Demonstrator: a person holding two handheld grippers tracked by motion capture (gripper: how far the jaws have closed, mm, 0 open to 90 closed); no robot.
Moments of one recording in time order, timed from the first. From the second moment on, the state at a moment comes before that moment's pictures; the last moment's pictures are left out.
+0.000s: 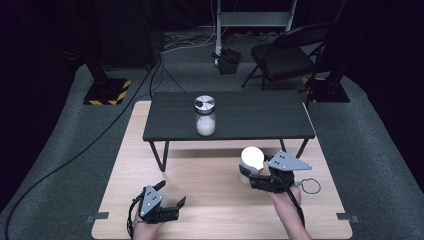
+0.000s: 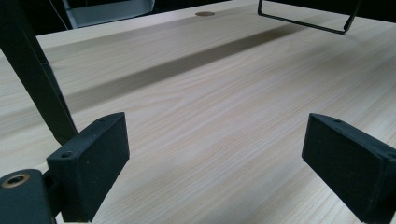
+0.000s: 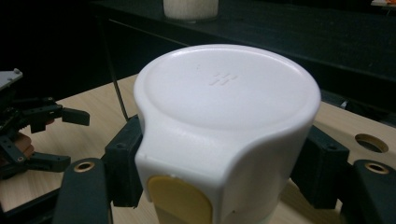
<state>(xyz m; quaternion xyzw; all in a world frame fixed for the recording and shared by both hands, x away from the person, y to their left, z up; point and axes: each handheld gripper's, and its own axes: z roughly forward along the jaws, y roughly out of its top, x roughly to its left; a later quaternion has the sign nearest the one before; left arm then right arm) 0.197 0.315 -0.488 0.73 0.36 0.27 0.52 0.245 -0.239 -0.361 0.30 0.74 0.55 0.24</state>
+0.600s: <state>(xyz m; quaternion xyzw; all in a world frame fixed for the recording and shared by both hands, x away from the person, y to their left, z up) 0.197 0.315 -0.488 0.73 0.36 0.27 0.52 0.246 -0.247 -0.312 0.30 0.73 0.56 0.26</state>
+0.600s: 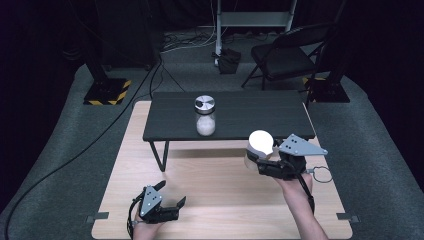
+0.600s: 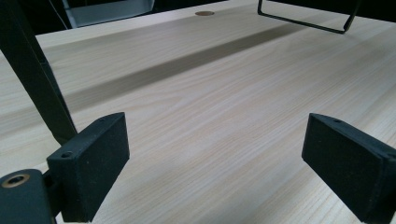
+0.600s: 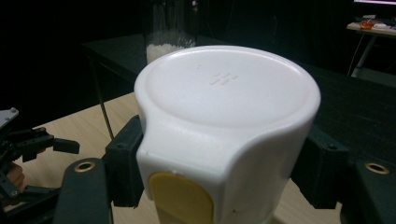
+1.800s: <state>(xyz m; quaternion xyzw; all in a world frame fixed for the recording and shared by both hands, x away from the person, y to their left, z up) 0.198 0.315 -0.488 0.73 0.36 0.27 0.52 0.280 -0.247 -0.251 0.34 0.70 0.56 0.30</state>
